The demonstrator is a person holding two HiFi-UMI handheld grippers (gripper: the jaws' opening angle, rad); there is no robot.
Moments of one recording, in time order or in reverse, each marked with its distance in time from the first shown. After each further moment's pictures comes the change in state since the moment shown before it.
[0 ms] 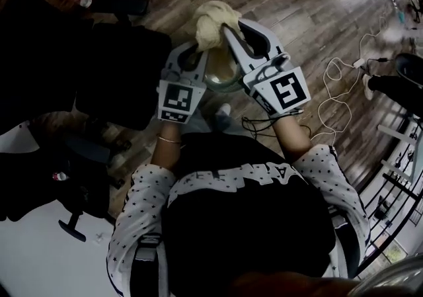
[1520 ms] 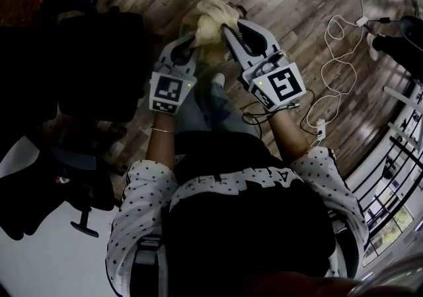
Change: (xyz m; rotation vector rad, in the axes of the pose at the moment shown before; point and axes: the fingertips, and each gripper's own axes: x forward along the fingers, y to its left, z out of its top) left arm 0.073 -0.073 -0.138 -0.086 0.173 -0.211; right arm -0.071 -0.060 -0.169 0.195 0.178 -0.122
